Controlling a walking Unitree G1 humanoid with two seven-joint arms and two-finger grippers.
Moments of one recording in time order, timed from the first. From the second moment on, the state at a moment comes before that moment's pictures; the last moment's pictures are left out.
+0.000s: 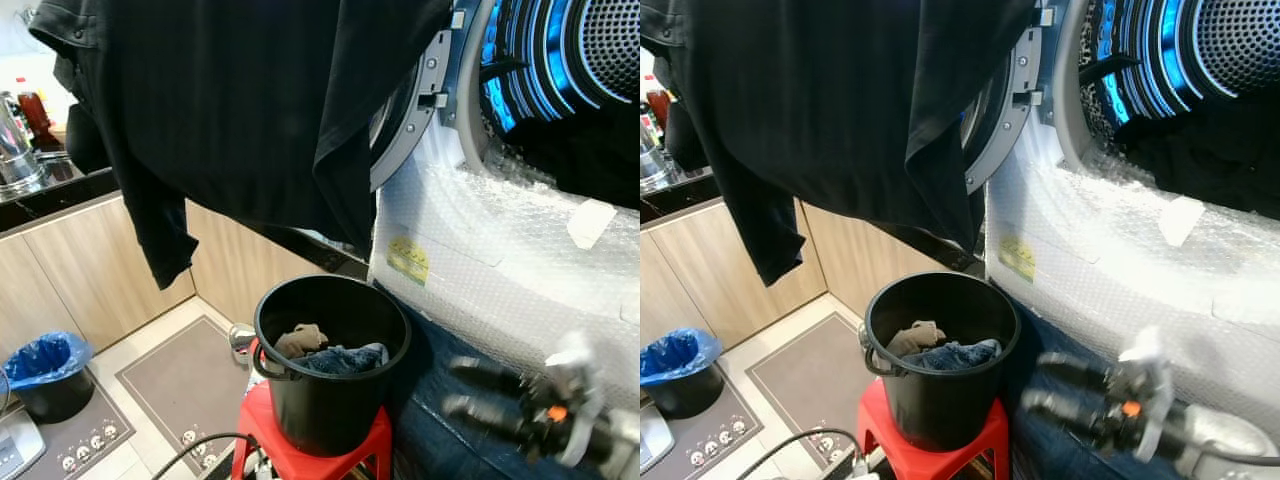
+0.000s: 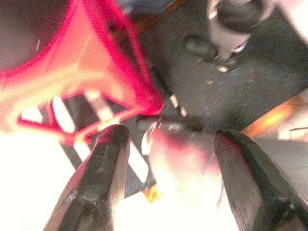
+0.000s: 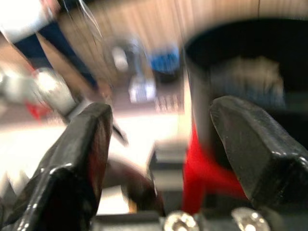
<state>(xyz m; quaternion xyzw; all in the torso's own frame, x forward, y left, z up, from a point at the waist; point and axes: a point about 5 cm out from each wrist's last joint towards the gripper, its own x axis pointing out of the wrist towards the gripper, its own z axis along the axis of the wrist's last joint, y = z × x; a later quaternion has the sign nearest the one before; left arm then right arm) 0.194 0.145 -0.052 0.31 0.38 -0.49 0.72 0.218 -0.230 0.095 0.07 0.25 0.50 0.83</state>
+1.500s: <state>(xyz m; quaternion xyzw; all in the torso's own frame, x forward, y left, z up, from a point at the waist) 0.178 0.155 -0.088 0.15 0.46 -0.13 0.87 0.215 -0.209 -0.060 -0.06 0.39 0.03 0.92</state>
